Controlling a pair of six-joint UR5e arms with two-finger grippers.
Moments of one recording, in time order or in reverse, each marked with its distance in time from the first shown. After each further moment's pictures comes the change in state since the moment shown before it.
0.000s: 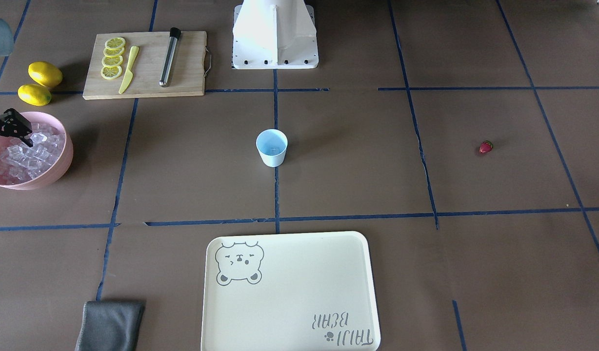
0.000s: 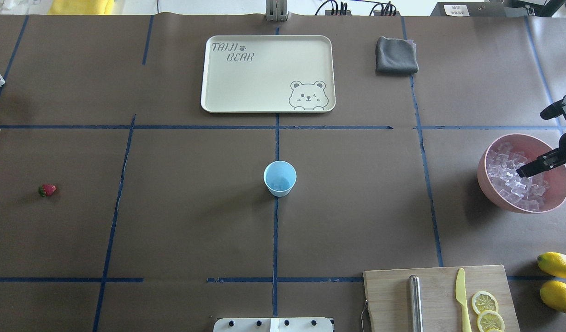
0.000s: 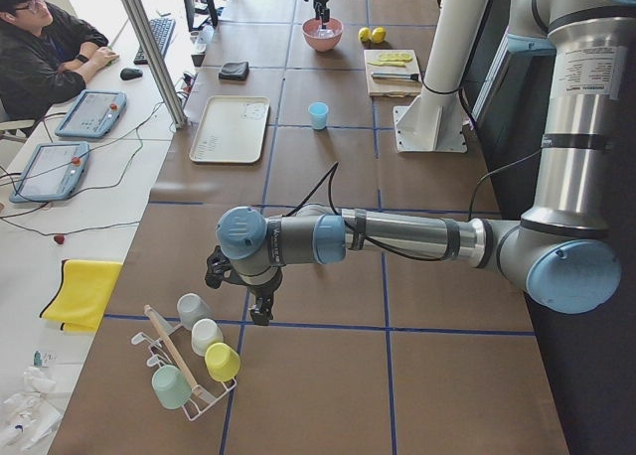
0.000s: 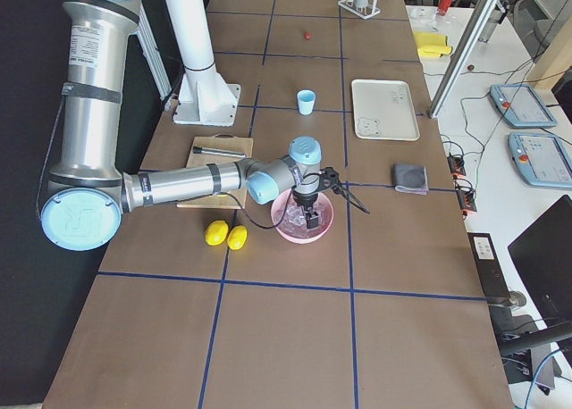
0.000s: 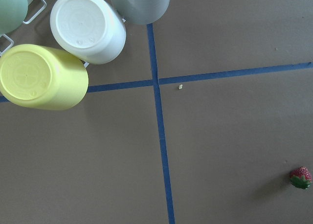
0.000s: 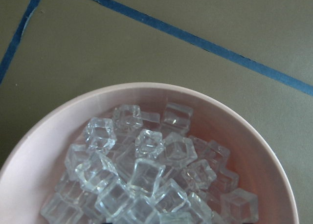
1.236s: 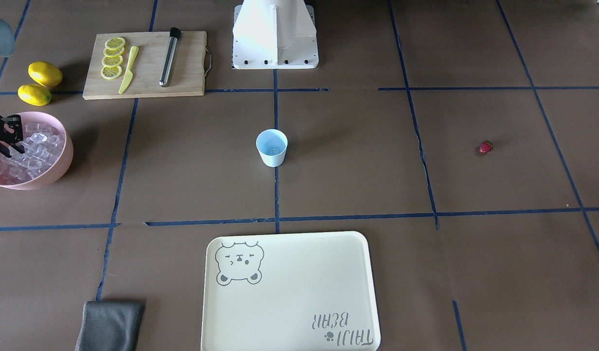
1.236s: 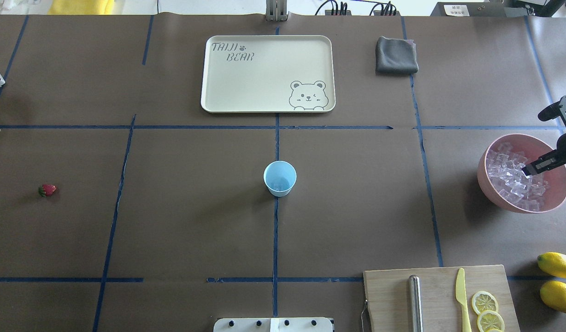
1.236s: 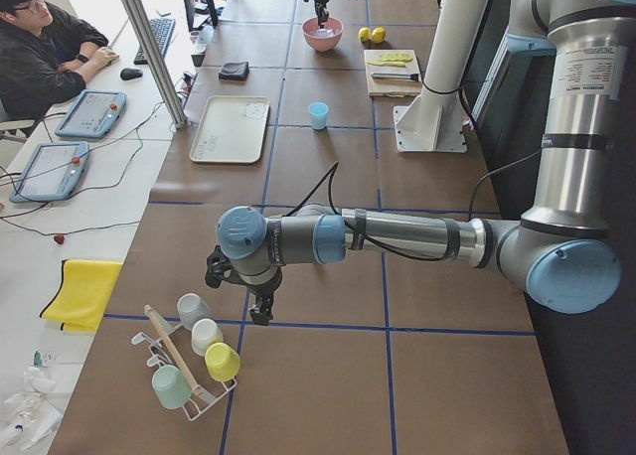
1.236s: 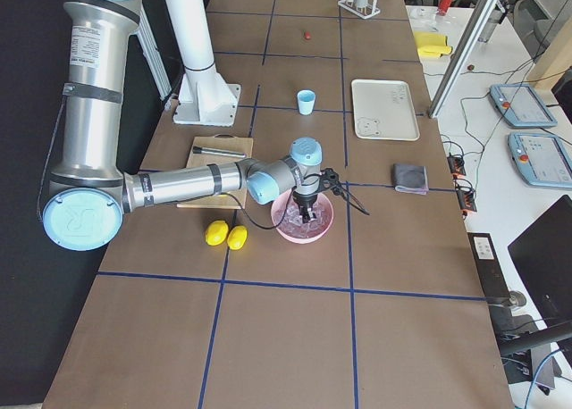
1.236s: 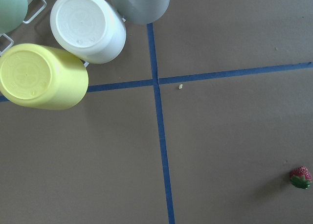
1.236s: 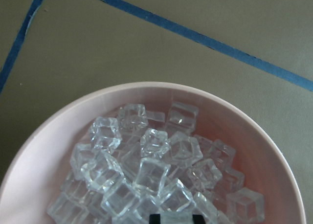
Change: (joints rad) left arm 0.000 0.000 -0.002 0.000 0.000 0.000; right arm 0.004 0.003 0.009 -0.013 0.012 0.000
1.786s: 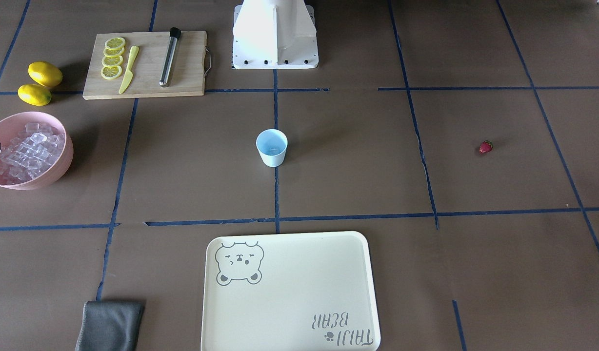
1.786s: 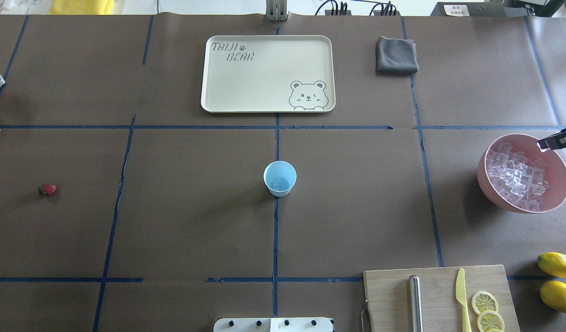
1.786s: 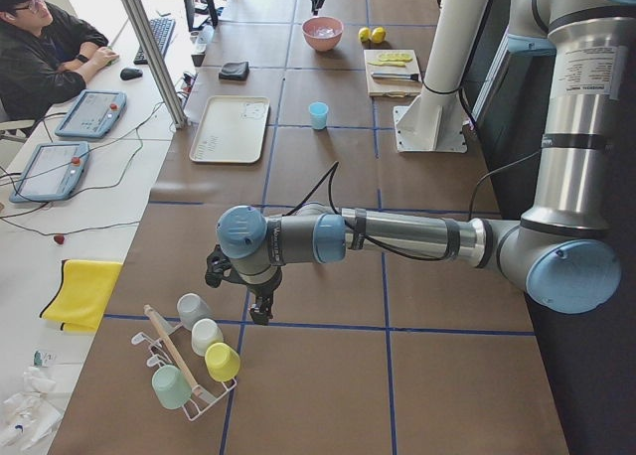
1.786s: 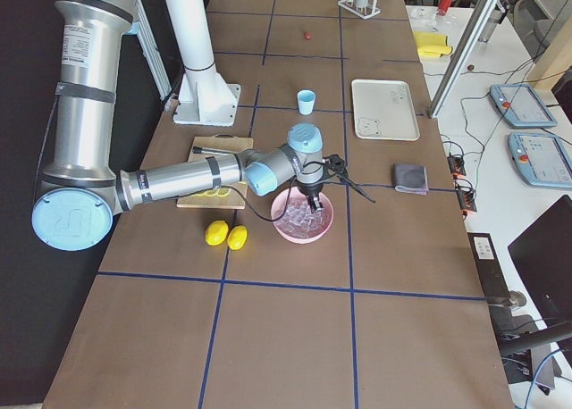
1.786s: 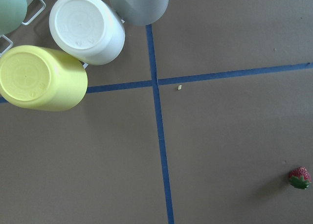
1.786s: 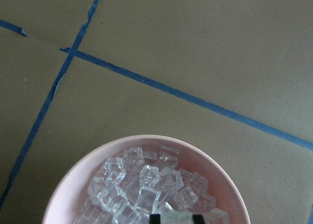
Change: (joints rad) left arm 0.000 0.000 -0.001 0.000 -0.001 0.000; right arm 0.123 0.000 0.117 -0.012 0.019 0.000
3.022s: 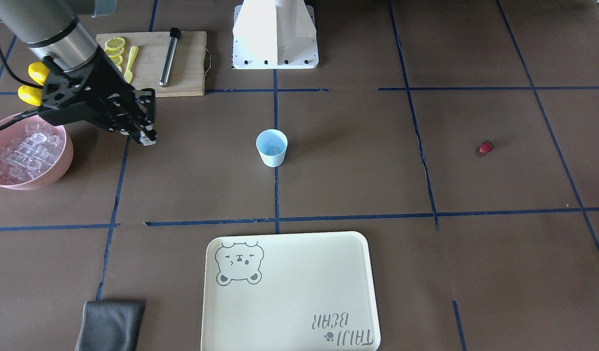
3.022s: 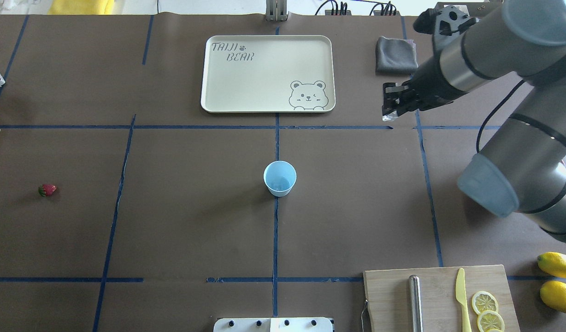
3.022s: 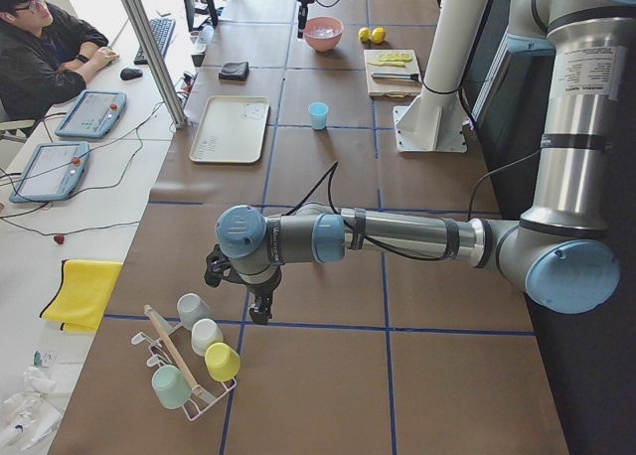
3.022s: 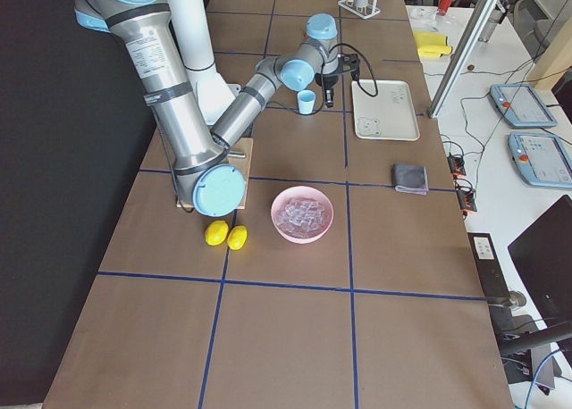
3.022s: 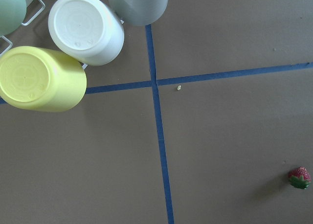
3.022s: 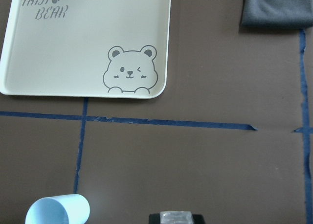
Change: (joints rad) left arm 0.001 -0.001 -0.001 0.000 0.000 0.002; right arm -0.367 0.618 0.073 -0.393 -0.160 0.738
